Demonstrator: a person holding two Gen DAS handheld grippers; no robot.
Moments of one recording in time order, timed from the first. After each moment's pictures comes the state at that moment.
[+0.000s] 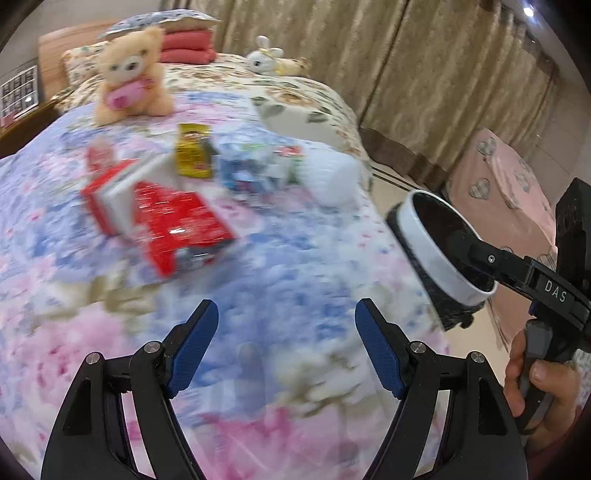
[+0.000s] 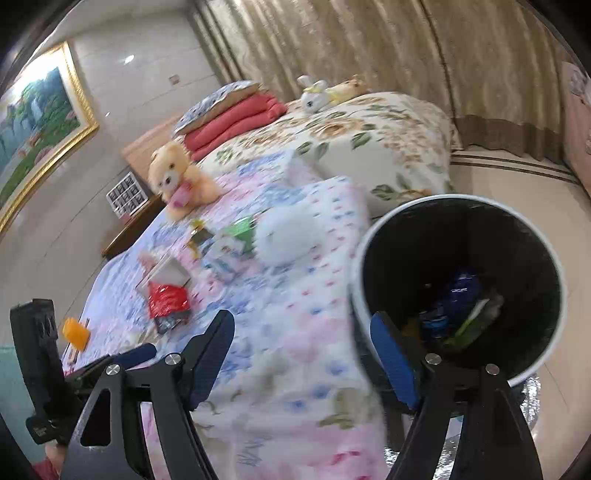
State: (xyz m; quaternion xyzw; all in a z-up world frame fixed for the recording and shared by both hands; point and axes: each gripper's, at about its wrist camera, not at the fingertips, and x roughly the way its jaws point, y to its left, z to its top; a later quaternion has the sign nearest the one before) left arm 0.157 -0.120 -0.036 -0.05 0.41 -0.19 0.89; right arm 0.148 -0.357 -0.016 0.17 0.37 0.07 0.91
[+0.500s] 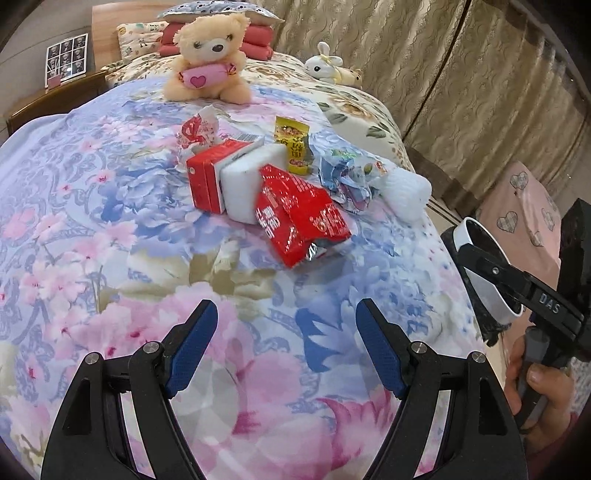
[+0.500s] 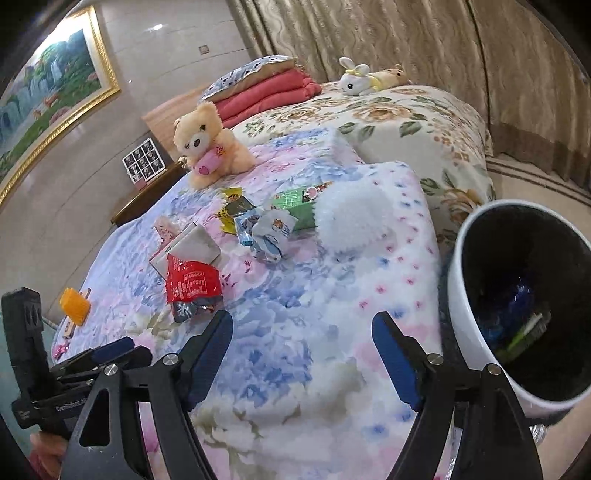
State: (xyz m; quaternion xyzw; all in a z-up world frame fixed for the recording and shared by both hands) left arm 0.164 -0.046 -0.051 -0.09 0.42 -0.13 0.89; right arm 0.180 -0.298 -0.026 0.12 0.39 0.11 0.91
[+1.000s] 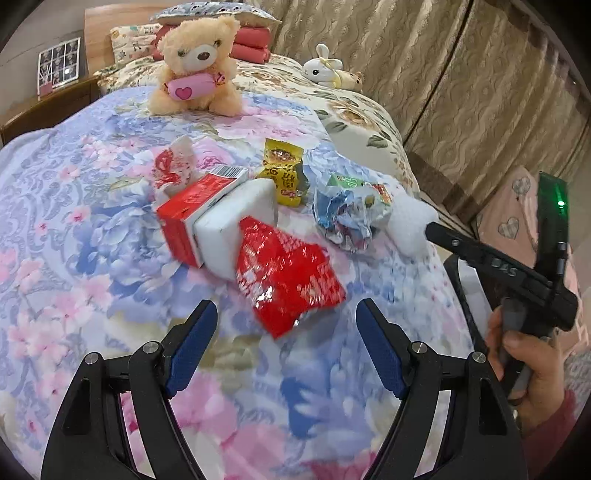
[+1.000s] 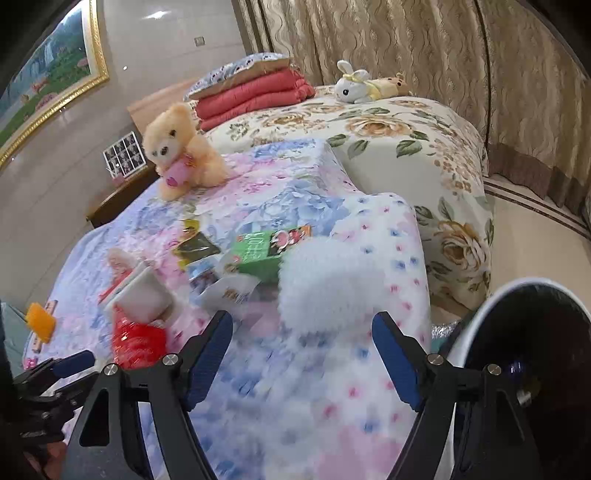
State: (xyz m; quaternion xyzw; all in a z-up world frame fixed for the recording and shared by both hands) left arm 0.217 -0.061 -0.041 -0.10 0.42 -0.13 0.89; right arm 0.269 -0.305 -0.030 0.07 0.40 0.08 0.91
